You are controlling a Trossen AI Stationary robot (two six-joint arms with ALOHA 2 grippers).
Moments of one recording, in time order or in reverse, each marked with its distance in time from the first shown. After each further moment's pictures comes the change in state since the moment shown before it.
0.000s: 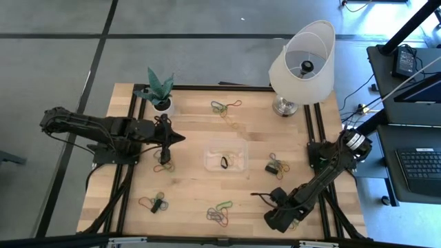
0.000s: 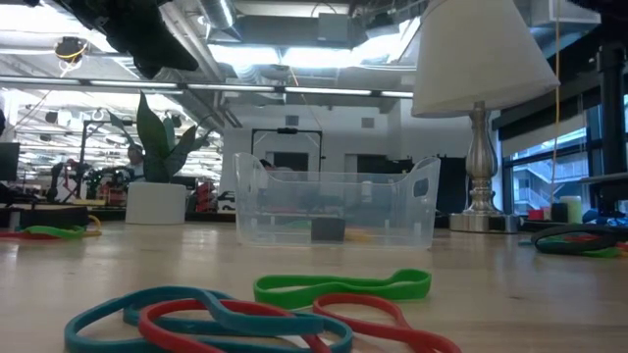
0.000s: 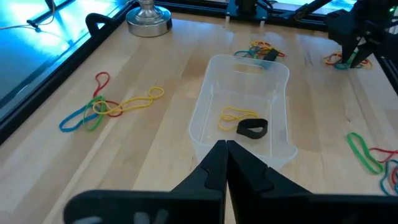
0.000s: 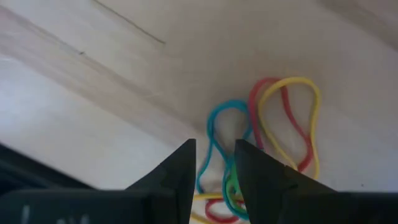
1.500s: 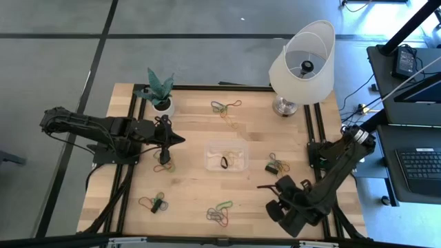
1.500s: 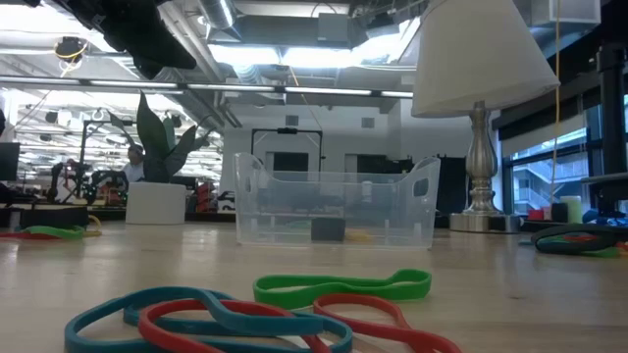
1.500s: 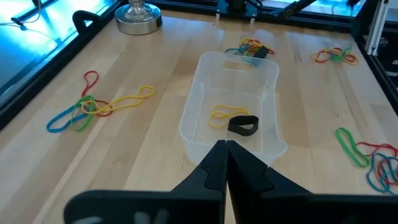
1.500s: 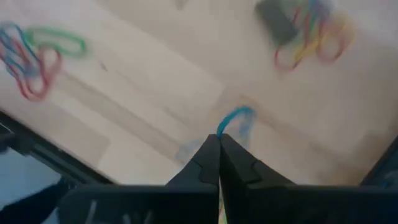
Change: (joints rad) left arm 0.000 0.000 0.000 -0.001 0.037 0.004; right arm 0.016 -0.063 0.488 -0.721 0.385 0.019
